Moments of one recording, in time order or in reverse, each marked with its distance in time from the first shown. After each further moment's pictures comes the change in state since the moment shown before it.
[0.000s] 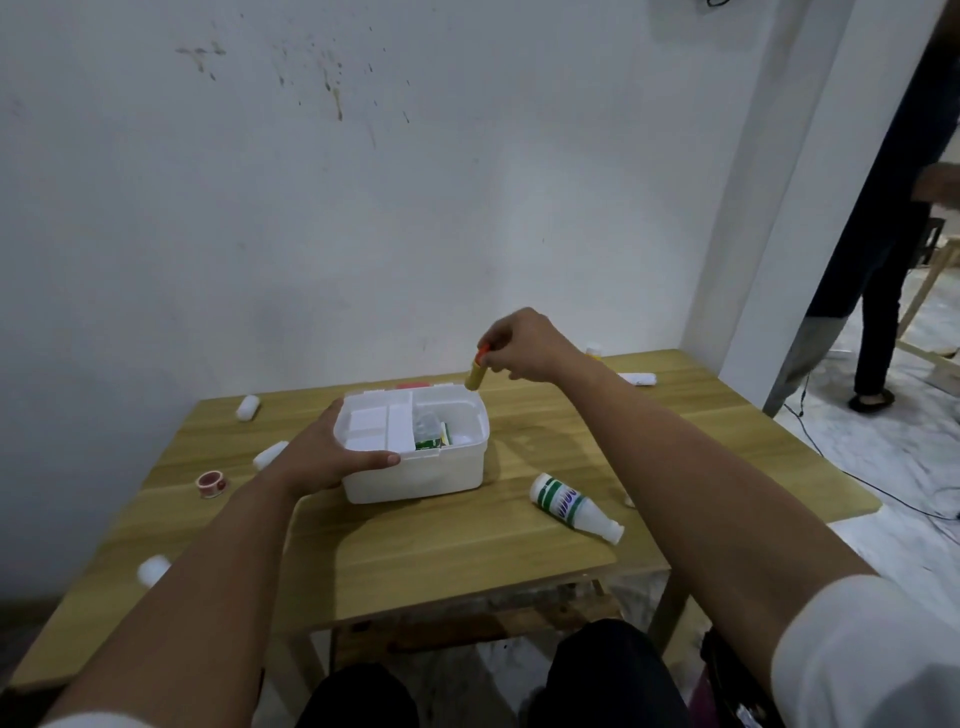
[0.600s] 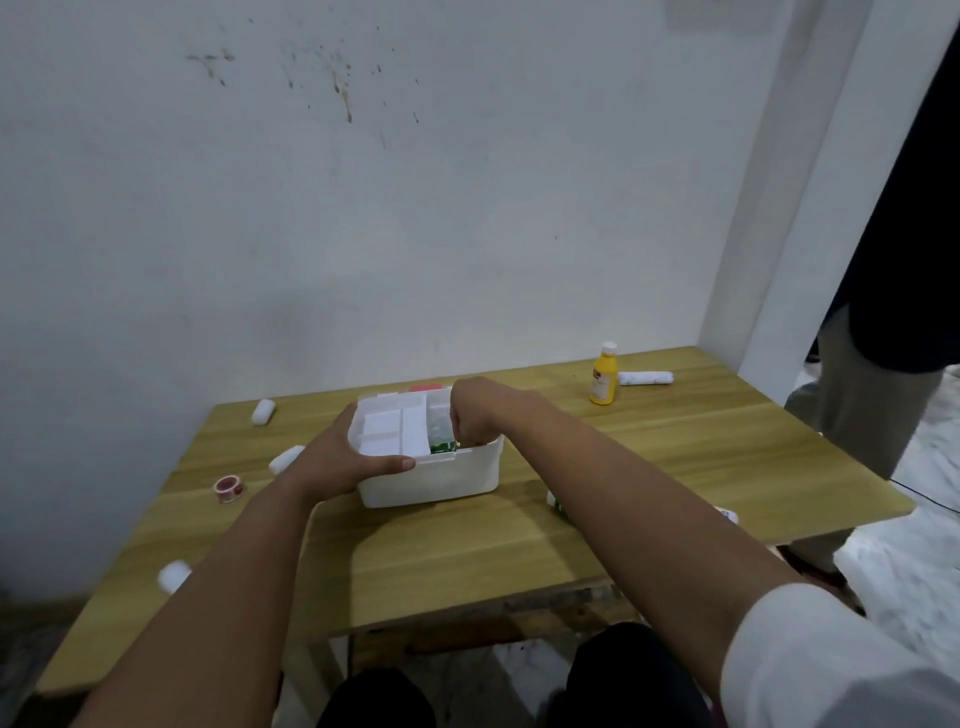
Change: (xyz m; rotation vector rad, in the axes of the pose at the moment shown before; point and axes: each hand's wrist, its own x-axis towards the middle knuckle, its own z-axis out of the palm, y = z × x) left_hand -0.004 0.005 0.001 0.021 0.011 0.024; right_hand 0.005 -0.022 0.093 -0.619 -0.406 -0.001
